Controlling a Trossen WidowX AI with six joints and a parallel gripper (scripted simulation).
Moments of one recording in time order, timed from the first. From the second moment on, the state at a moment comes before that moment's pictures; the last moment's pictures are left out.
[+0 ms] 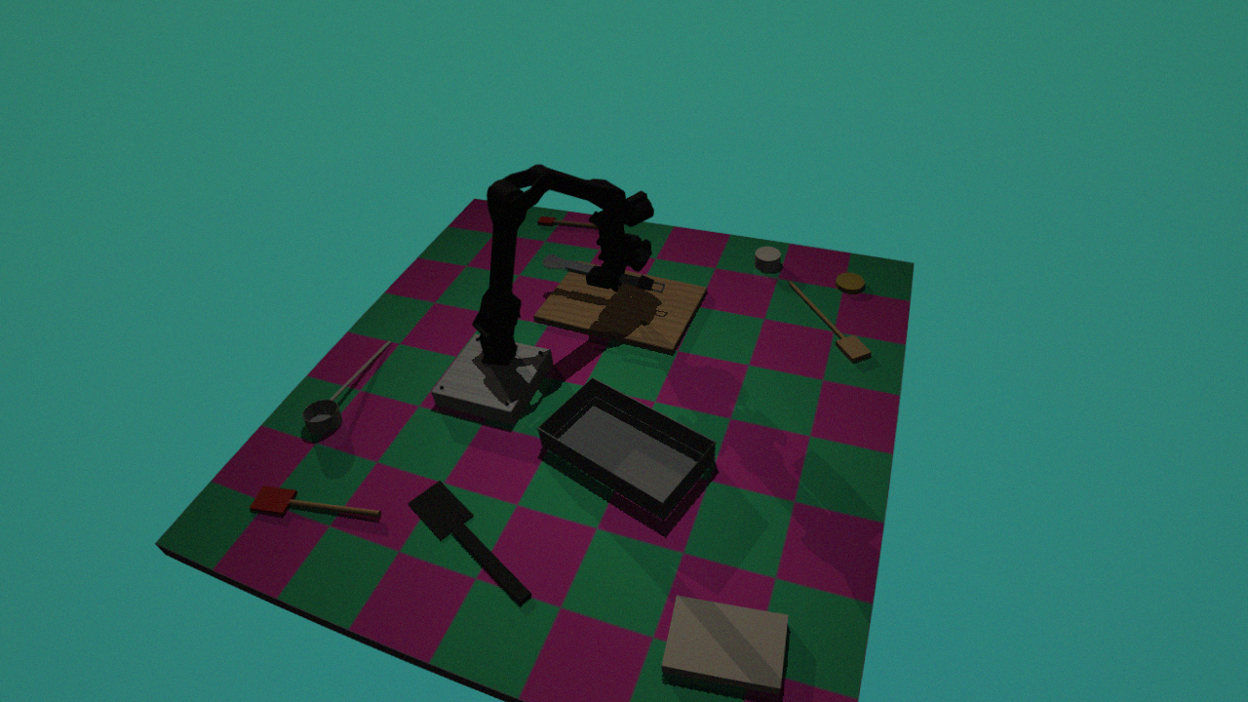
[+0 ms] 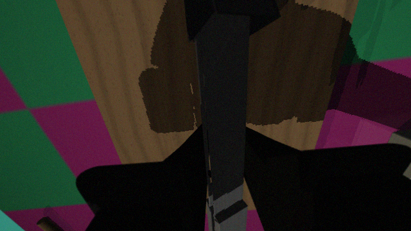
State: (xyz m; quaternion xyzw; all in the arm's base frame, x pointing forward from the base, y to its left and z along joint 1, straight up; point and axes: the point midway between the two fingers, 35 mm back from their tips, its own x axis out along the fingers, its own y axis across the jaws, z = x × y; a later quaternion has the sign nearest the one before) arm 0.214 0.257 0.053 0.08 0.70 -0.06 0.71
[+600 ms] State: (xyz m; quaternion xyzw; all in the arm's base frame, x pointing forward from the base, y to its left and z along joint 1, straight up) arm 0.213 0.256 0.047 0.08 0.70 -0.06 0.71
